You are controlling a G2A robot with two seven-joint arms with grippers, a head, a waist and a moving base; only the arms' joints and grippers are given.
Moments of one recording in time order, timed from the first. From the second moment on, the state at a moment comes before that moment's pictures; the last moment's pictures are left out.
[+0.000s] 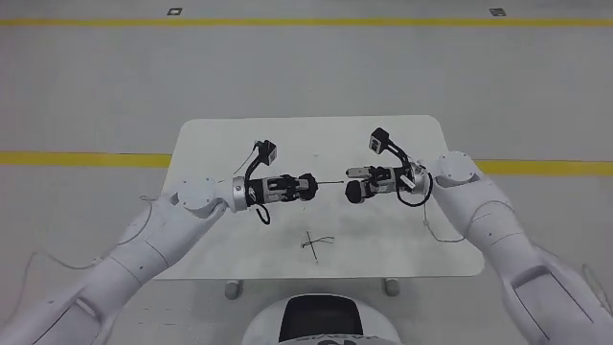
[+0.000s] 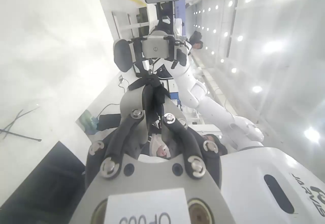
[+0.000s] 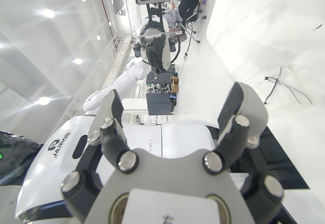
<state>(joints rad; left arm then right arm) 1.00 -0.98 -0.67 -1.28 -0.66 -0.34 -0.88 -0.90 -1.16 0.85 -0.85 0.64 -0.34 1.39</state>
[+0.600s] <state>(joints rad) 1.02 -1.02 -0.69 -1.23 -0.81 -0.34 -1.01 -0.90 -1.15 0.80 -0.85 0.78 -0.30 1.39</state>
